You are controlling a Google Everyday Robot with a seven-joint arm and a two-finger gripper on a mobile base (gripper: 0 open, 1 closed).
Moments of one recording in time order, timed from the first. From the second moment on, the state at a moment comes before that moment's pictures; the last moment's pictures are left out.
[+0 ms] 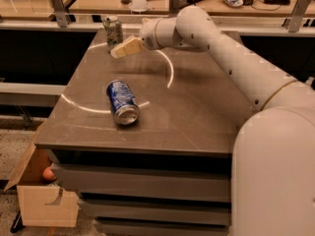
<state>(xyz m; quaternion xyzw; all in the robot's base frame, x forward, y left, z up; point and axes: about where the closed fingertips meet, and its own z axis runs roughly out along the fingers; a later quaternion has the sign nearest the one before) 0.815 0.083 0.896 -0.44 0.68 0.23 0.55</state>
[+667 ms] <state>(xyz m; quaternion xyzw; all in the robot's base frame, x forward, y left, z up) 0.858 0.131 0.886 -0.42 0.68 0.24 0.55</state>
